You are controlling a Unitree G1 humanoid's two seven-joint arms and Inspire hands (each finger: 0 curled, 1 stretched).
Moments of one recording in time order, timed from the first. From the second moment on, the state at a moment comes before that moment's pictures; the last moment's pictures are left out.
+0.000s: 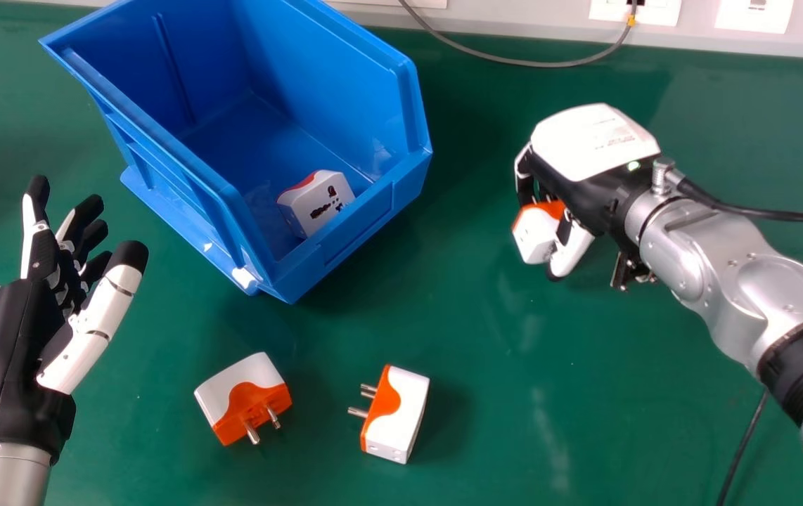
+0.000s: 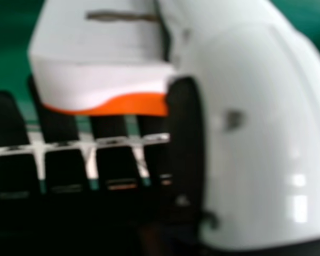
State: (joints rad) left arm 0.27 0.25 0.33 -0.05 -0.16 -0.25 -0.22; right arm -0.76 -0.46 0.54 0.71 -0.87 -0.10 0.05
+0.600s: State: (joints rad) left arm 0.25 0.25 0.32 -0.04 -0.16 -0.25 -0.22; right arm -0.56 -0.58 0.40 0.15 -0.79 -0.19 0.13
